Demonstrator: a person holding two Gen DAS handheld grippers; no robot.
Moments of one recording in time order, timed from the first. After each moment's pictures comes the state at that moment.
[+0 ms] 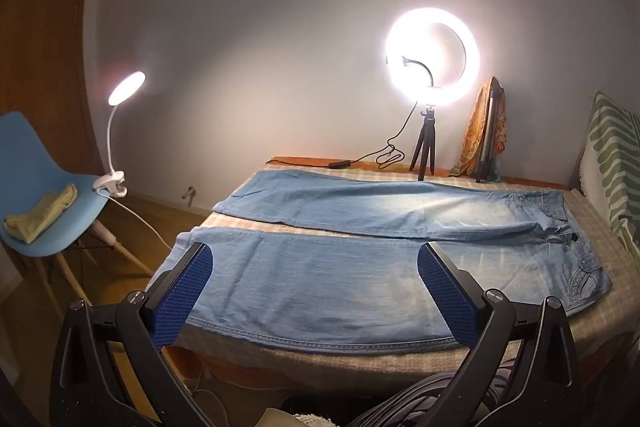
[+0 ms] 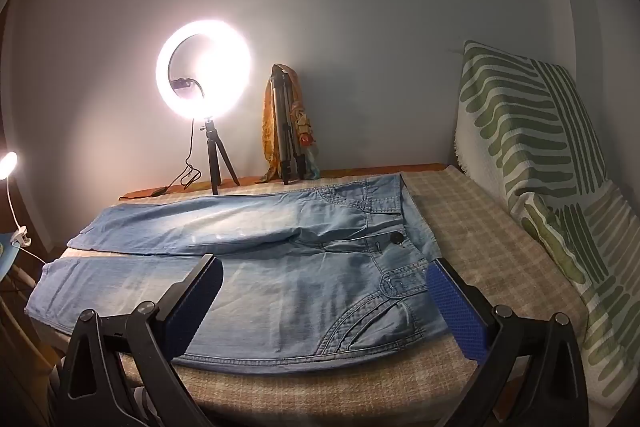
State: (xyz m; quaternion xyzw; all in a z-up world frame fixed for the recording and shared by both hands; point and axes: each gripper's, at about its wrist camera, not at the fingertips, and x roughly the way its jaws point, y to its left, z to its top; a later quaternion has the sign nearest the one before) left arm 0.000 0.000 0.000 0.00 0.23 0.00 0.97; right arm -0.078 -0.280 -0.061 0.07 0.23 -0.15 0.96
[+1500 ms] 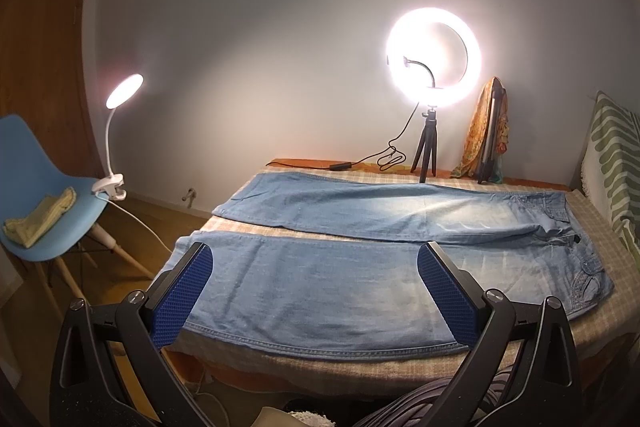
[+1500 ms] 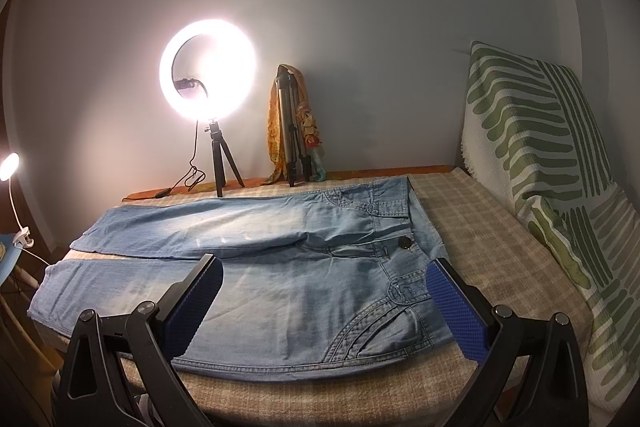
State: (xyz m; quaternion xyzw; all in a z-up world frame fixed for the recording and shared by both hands) left arm 0.004 -0.004 0.000 0.00 0.22 0.00 0.98; right arm -0.065 -0.275 -0.058 0.07 0.23 -0.14 0.96
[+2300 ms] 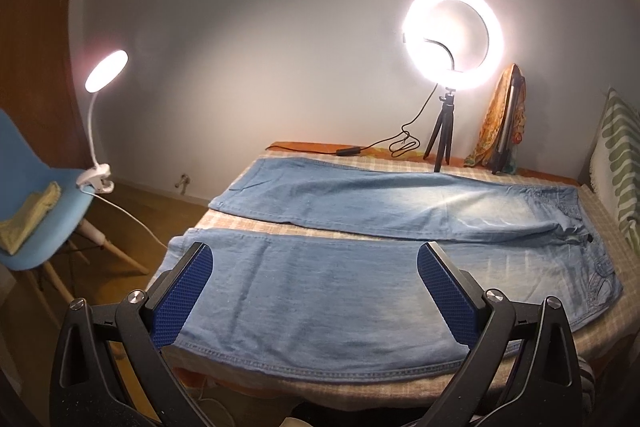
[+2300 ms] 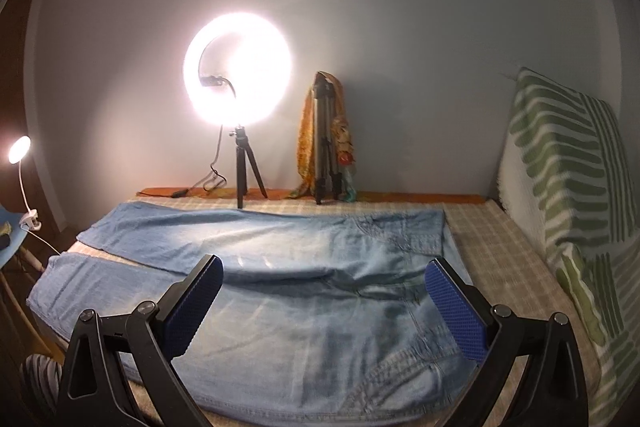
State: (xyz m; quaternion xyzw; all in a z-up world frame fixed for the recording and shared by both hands) left arm 0.070 0.035 -0.016 -0.02 0.27 -0.02 0.96; right arm 0.006 -0.265 -0.037 0.03 0.22 -0.08 0.97
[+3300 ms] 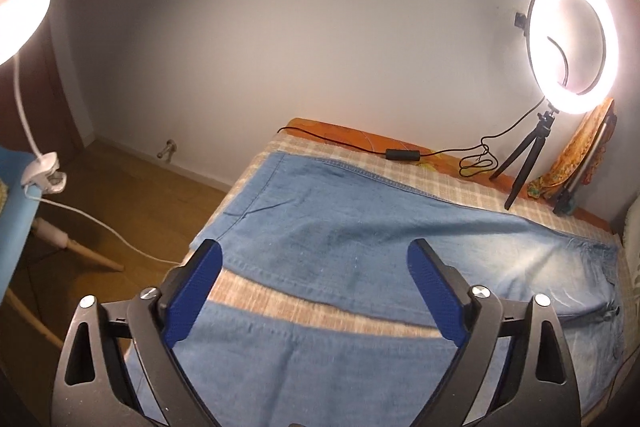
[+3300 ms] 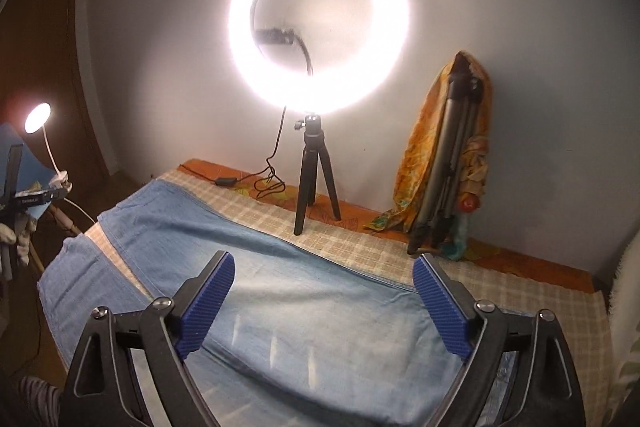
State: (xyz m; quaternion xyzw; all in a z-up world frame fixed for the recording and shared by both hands) left arm 0.319 0.102 -0.048 -0.08 0.36 -0.01 0.93; right arm 0.270 -0.252 -0.039 -0.03 0.31 0.09 0.95
